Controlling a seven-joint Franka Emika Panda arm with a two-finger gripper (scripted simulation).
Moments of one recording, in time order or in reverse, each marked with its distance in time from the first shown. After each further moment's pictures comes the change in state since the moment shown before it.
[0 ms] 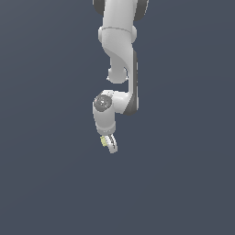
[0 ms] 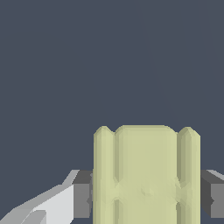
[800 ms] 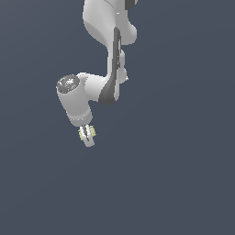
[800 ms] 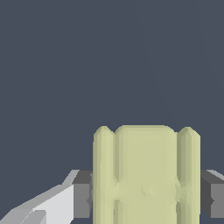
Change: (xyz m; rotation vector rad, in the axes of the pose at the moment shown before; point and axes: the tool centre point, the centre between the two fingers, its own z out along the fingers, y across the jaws) arm 0.091 0.027 -0.089 0.001 0.003 0.002
